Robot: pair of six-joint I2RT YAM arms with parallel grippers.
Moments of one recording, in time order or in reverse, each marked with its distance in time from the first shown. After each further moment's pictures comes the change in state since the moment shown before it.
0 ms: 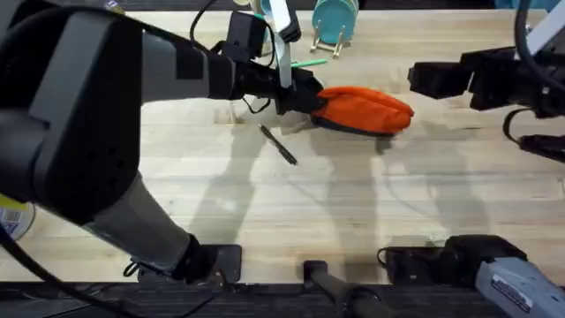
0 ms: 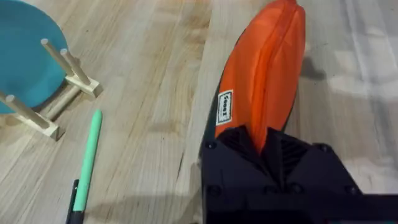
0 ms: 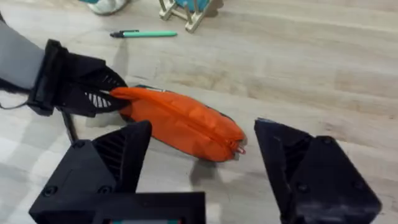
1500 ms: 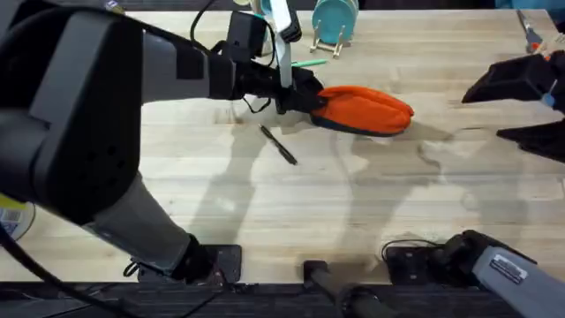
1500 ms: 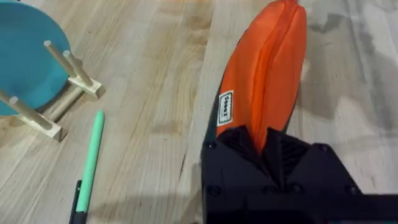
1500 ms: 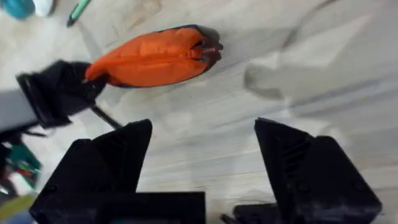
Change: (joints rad) left arm 0.000 0.000 0.000 0.011 -0.006 0.000; right arm -0.520 0.199 0.237 -0.609 -0.235 0.126
